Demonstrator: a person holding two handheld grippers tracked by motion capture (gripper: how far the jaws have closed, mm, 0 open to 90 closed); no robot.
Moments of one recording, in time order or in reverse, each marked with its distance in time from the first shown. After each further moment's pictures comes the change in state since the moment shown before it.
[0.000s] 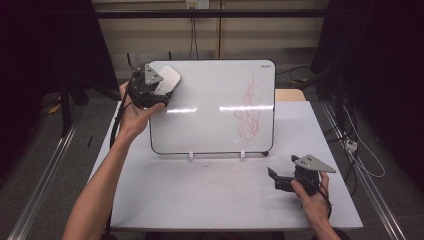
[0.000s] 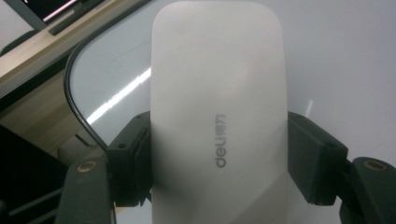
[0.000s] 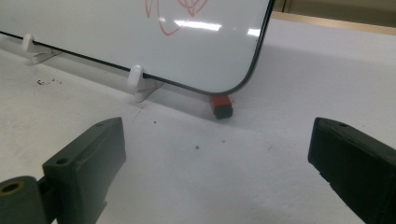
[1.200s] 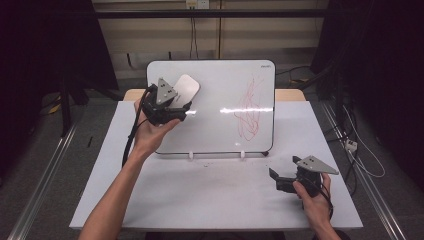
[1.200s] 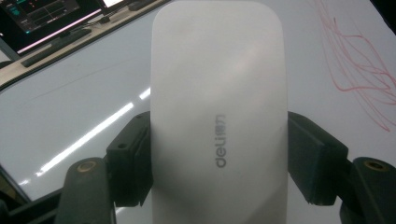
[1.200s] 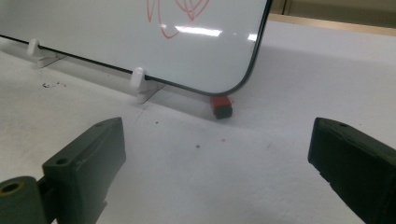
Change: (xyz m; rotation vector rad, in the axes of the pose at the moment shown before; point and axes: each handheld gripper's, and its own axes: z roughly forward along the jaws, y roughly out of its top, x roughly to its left) left arm -0.062 0.007 -0.018 -0.137 -0.074 -0.017; right arm 0.000 -0.001 -0.005 -0.013 0.009 0.010
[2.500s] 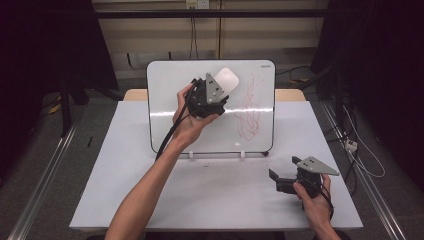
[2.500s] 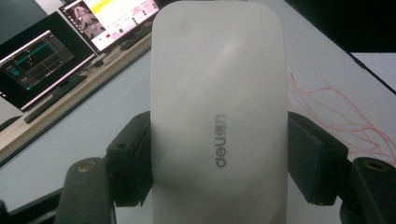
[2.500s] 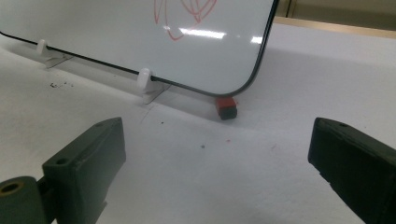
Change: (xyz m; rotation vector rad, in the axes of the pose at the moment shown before) left arm -0.062 0.050 0.061 -0.083 0.018 0.157; right arm 0.001 -0.001 -0.002 -0.008 0.012 -0.006
